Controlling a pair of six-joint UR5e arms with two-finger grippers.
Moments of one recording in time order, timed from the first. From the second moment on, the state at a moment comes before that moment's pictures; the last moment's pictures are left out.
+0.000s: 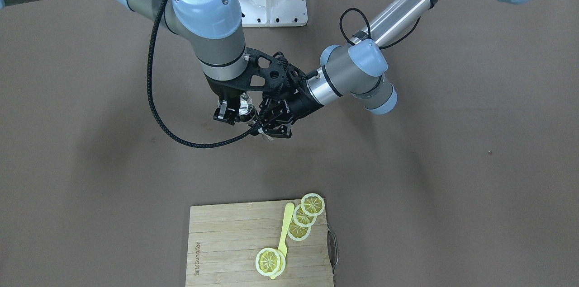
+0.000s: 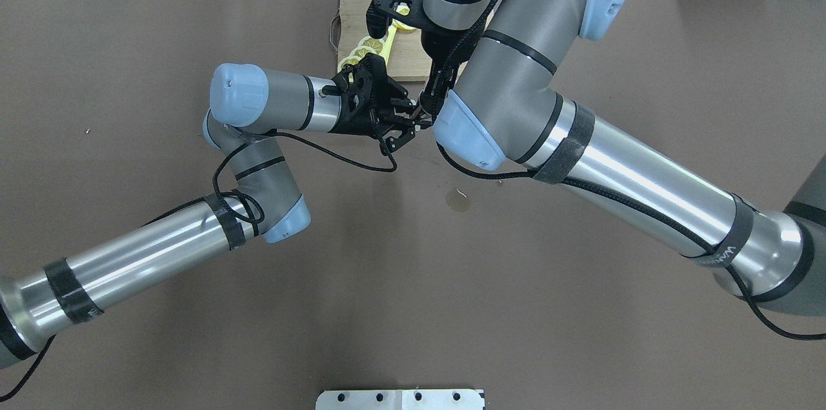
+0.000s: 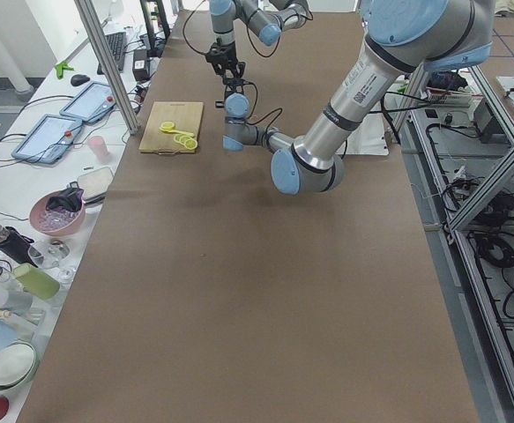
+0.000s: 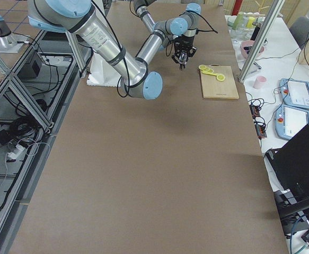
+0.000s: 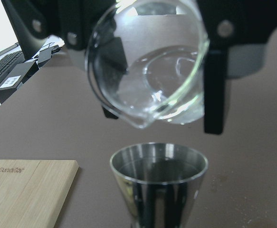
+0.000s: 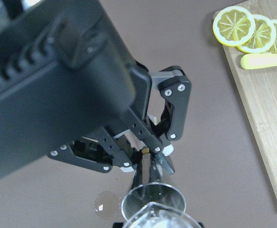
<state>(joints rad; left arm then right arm) -0.62 -2.39 -1.06 -3.01 -1.96 -0.06 0.76 -0.61 1.53 -1.89 2.12 -0.29</state>
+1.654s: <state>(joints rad) -0.63 -2.39 -1.06 -3.01 -1.95 -0.06 0.75 -0.52 1.46 -2.09 2.08 -0.41</state>
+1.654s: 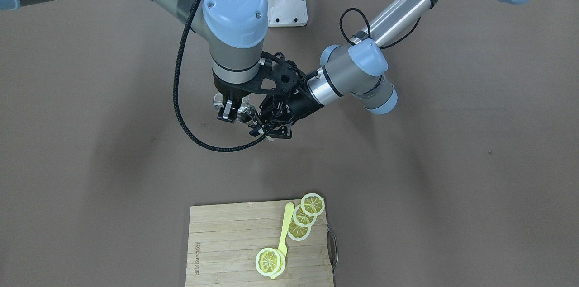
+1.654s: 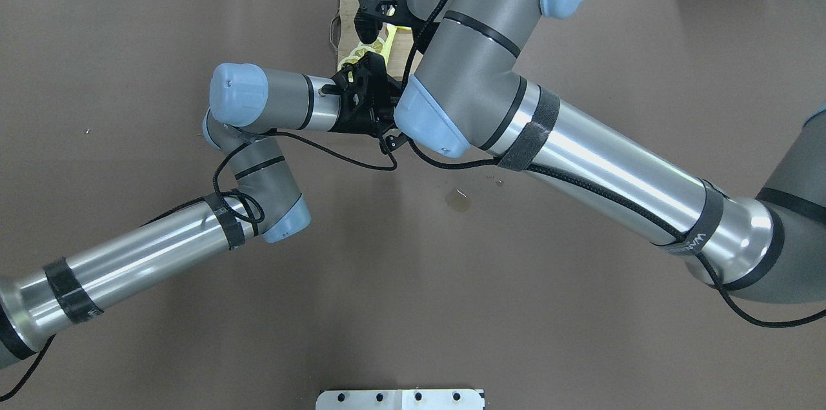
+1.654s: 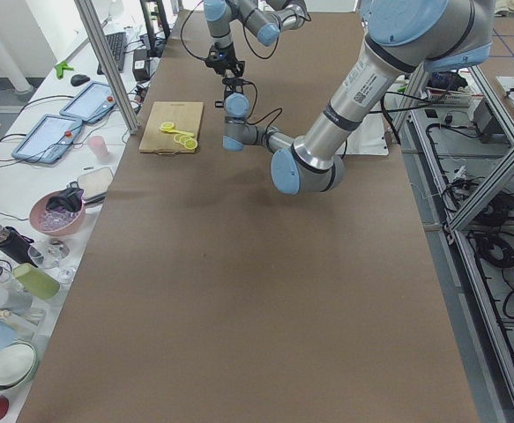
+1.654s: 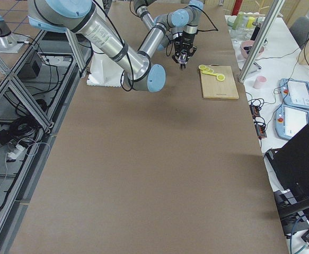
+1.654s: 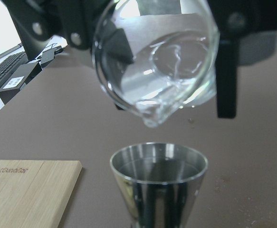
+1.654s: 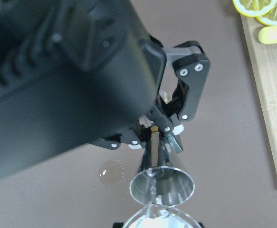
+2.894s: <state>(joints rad) -0.63 -2.39 -1.06 -3.01 -1.95 -0.06 0.75 -0.52 1.47 -2.11 2.07 -0.45</state>
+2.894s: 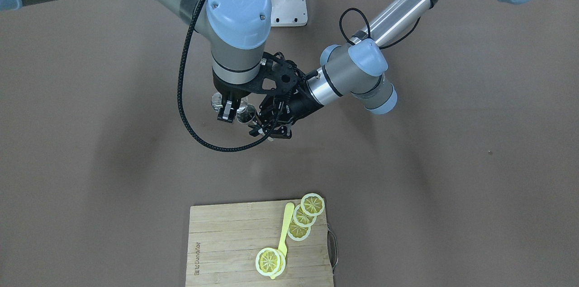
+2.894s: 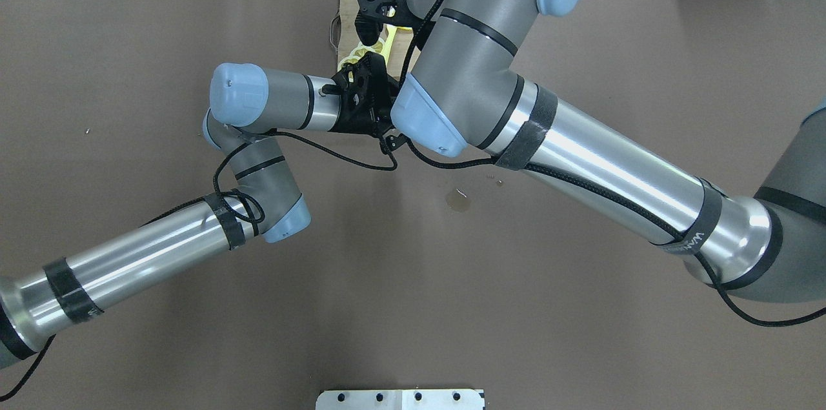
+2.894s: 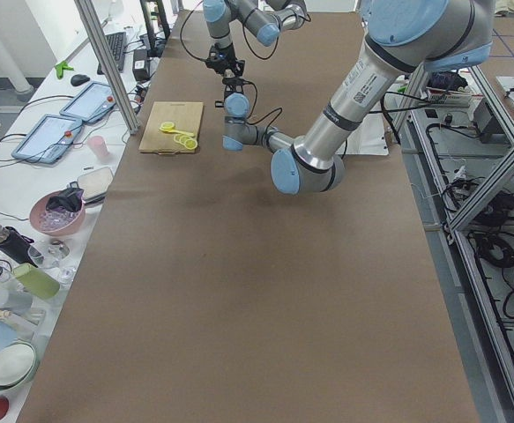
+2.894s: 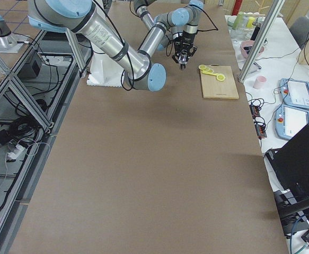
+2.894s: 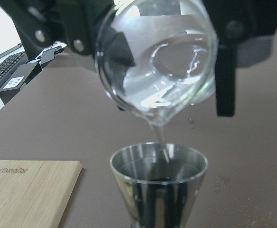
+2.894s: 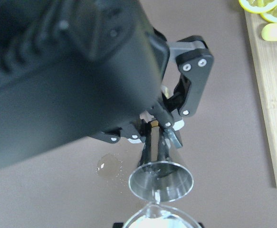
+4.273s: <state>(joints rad) -0.63 -2.39 -1.07 -3.01 -1.94 -0.06 0.79 -0.79 1.75 -1.83 2.05 -0.39</state>
